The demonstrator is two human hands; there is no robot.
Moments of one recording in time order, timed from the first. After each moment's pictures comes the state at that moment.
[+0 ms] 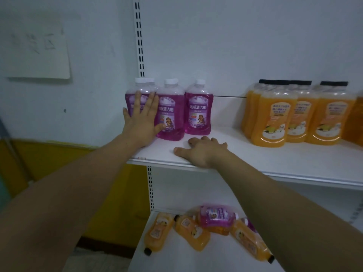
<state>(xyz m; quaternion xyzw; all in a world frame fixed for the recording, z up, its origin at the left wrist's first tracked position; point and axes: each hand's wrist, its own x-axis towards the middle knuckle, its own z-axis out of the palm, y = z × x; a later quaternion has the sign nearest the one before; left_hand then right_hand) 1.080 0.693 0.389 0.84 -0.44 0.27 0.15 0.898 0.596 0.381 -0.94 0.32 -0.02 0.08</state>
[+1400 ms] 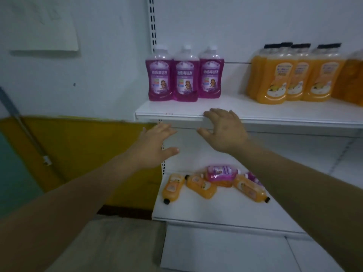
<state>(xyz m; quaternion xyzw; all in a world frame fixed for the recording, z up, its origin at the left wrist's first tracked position) 0.993 0.843 0.313 0.80 -0.57 0.06 0.17 0.837 0.679 0.337 -0.94 0.25 -0.23 0.00</state>
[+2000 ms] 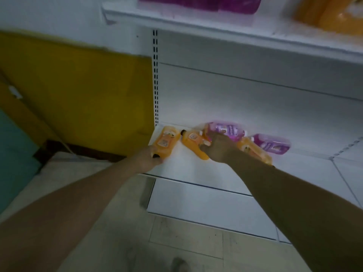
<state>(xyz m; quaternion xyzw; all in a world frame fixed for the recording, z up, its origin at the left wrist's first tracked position) 1.024 0.802 0.070 0.86 -0.35 -0.31 0.21 0.872 0.616 0.112 -0.93 0.33 0.05 0.16</state>
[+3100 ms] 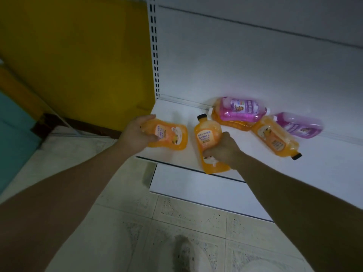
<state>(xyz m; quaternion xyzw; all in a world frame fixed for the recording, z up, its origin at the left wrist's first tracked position) 1.065 0.780 0.000 0.81 -0.25 -0.26 0.47 0.885 0.586 -0.013 -0.77 0.48 0.06 0.40</state>
